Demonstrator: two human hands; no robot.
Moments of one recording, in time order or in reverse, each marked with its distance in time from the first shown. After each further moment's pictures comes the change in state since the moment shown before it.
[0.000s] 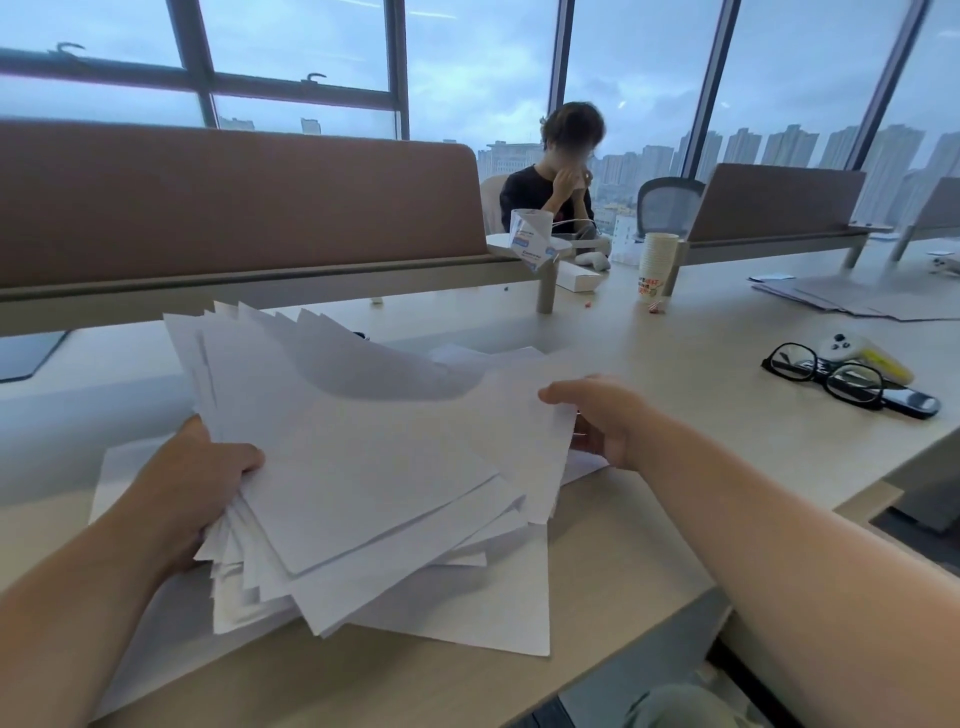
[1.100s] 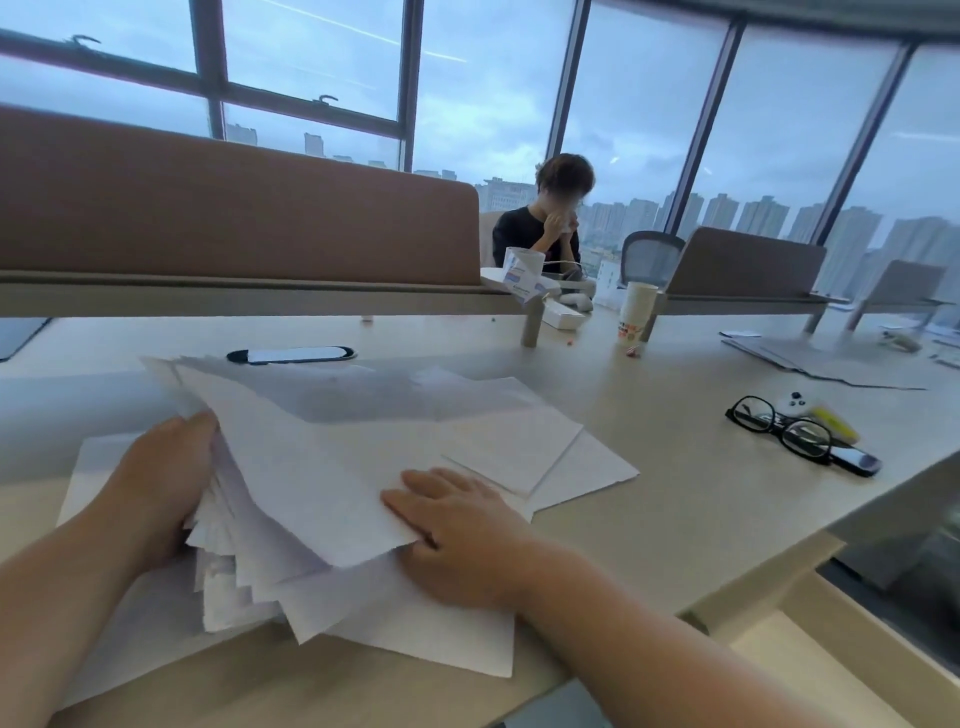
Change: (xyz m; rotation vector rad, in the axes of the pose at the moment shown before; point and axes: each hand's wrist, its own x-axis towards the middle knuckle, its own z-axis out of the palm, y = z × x) left_hand -0.030 0.016 -0.003 -0.302 0.034 -0.096; right_hand -0.095 0.036 0.083 -1.248 -0.389 -0.806
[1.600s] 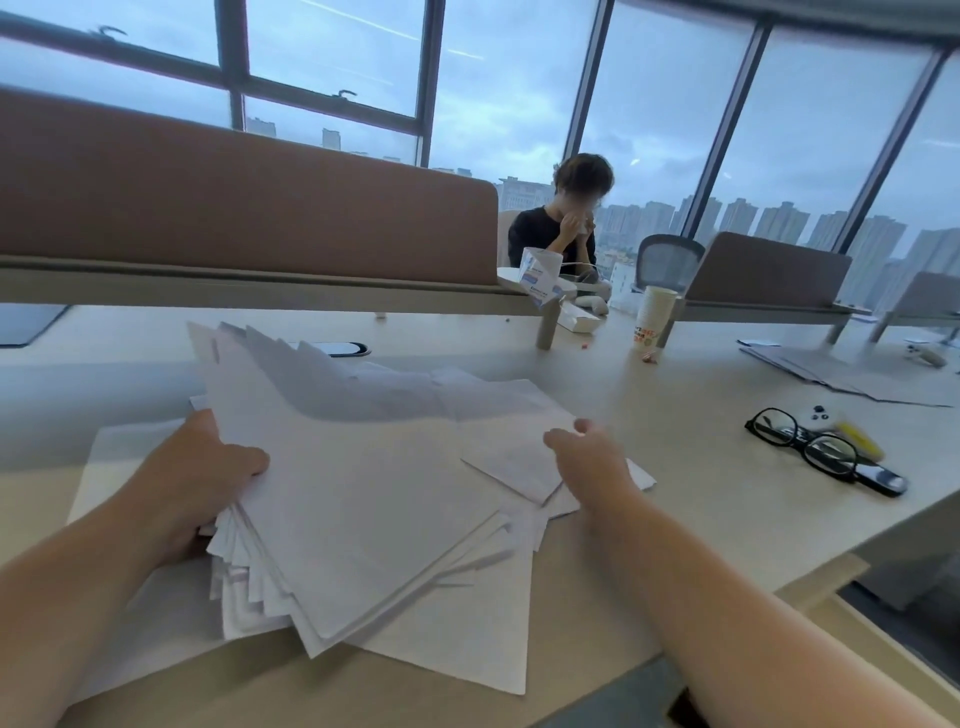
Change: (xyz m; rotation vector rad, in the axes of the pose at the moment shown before) left_hand 0.008 -0.006 0.004 0.363 -0.023 0.046; right_hand 0.012 0.096 -0.031 0.844 0.457 0.897
